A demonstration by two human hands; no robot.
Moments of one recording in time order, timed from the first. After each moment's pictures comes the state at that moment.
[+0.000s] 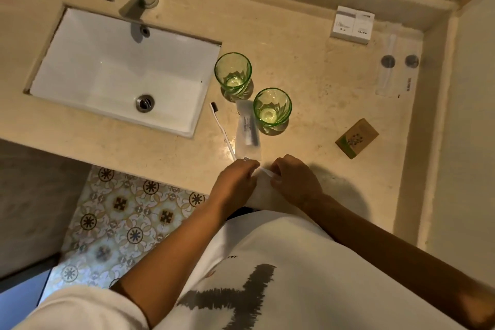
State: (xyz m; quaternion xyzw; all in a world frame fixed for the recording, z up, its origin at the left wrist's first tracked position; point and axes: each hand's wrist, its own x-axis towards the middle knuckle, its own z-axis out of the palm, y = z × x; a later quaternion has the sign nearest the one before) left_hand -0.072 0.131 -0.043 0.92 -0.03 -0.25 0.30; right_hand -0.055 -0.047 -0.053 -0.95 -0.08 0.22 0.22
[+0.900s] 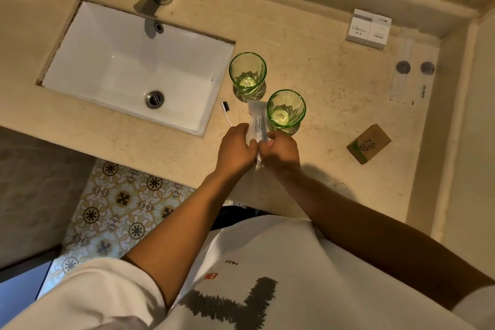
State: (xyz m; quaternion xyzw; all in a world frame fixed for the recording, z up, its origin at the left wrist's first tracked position) left_hand -0.011 0.144 -0.037 0.91 0.12 -0.14 0.37; right_hand -0.002 0.025 -0.046 -0.90 0.13 0.19 0.36
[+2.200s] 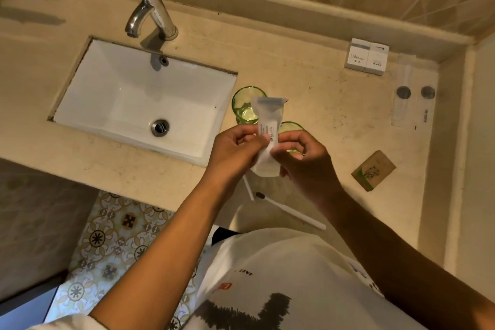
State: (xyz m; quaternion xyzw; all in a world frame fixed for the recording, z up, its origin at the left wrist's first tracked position) left_hand 0.033 0.158 0.059 0.66 0.23 -0.16 0.70; right_hand 0.026 -0.003 0.060 -0.75 0.11 0.16 0.63
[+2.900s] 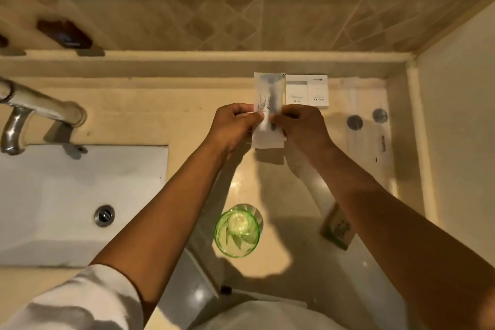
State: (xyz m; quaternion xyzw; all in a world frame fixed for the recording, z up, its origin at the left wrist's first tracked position) left_hand 0.285 0.025 0.008 0.69 0.21 -0.28 0.63; right_hand 0.254 -0.124 0.001 -0.78 0.23 0.11 0.57
